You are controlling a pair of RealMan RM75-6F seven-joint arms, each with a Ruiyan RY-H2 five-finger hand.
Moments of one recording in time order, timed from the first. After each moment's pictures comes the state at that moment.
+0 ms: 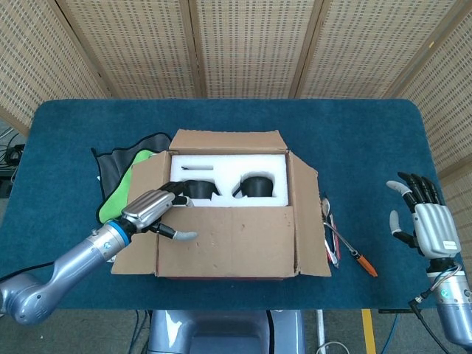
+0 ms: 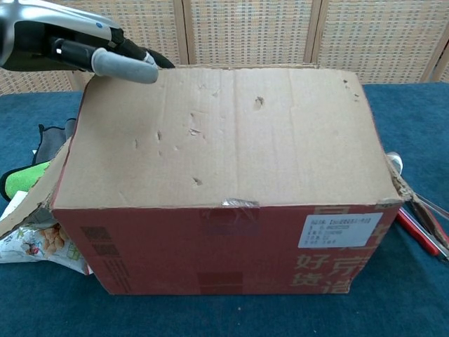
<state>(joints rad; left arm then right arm) -0.87 -0.96 -0.24 -2.02 0.98 0.61 -0.11 0.25 -1.01 0.19 -1.78 -1.35 1.35 0.08</state>
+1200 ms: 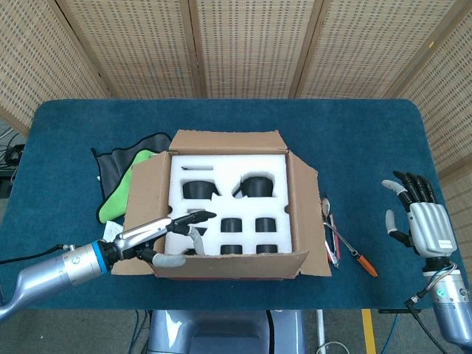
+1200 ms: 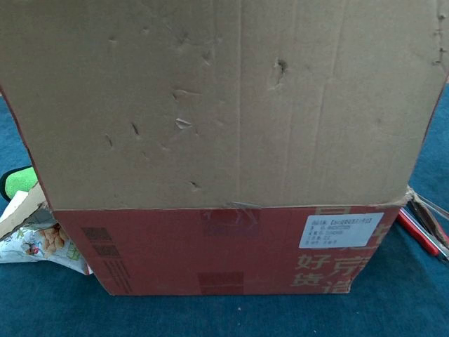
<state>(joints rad) -0.79 -0.75 -0.21 -2.00 2.00 0.74 -1.53 0.26 -1.01 0.19 -1.81 -1.35 1.35 0.04</state>
